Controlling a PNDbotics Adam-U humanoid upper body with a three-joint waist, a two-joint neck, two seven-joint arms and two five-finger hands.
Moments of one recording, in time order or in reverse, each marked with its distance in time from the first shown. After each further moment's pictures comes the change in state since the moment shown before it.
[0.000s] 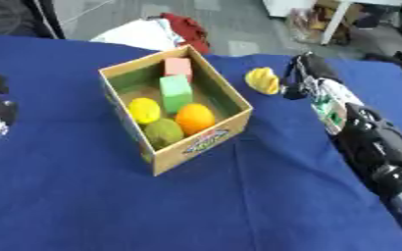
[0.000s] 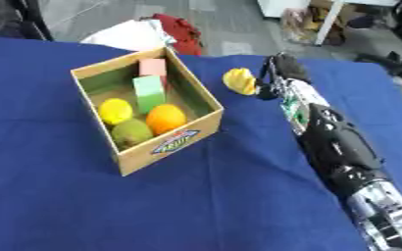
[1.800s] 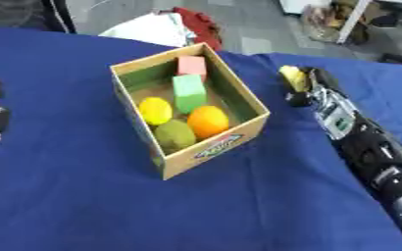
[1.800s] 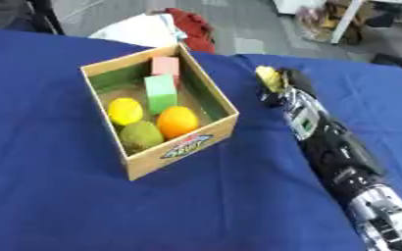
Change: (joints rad) left arm -0.022 0.001 0.000 -0.036 0.001 -0.005 -0.013; right arm -0.009 -0.027 -0.054 0.097 -0.260 0.098 -0.130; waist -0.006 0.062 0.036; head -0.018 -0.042
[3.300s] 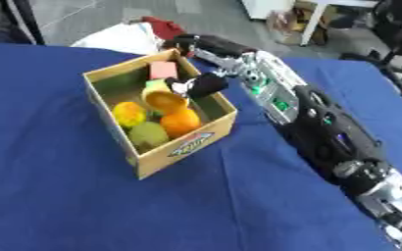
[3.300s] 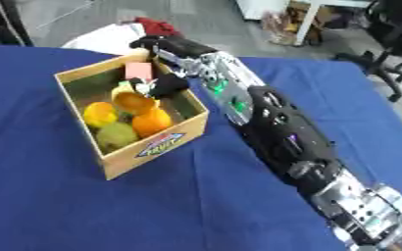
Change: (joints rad) left arm 0.033 -0.034 0.024 0.024 0.027 0.027 0.066; right arm -0.007 0.100 0.318 -0.582 0.070 -0.284 0.574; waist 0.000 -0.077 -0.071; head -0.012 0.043
